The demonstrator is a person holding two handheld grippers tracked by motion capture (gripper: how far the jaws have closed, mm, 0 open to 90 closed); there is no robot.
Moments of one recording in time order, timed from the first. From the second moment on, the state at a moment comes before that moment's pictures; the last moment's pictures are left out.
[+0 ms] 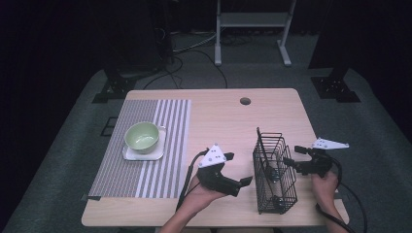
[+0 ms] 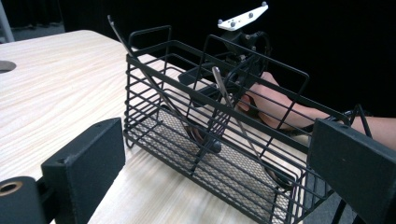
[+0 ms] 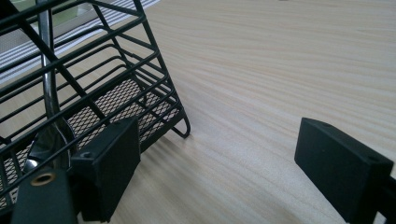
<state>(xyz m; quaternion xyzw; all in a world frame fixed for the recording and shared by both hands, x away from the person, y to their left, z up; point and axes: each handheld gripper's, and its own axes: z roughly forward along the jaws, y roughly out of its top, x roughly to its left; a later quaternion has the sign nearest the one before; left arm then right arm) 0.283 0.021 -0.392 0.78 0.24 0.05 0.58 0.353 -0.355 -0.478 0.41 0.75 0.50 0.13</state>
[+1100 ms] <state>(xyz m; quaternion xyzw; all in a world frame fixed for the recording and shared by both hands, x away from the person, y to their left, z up) 0.293 -0.015 -0.388 0.78 0.22 0.03 0.58 0.352 -0.355 -0.478 0.41 0.75 0.50 0.13</state>
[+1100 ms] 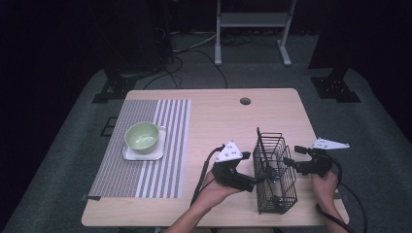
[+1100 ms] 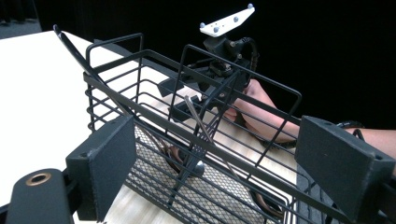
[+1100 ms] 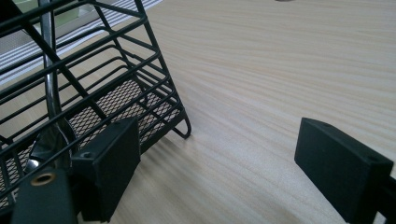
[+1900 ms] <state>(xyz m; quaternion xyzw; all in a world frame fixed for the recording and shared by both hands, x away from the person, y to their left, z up) 0.304 -0.026 -0.385 0.78 0.24 0.02 0.58 0.352 -0.356 -0.477 0.40 0.75 0.51 0.13</state>
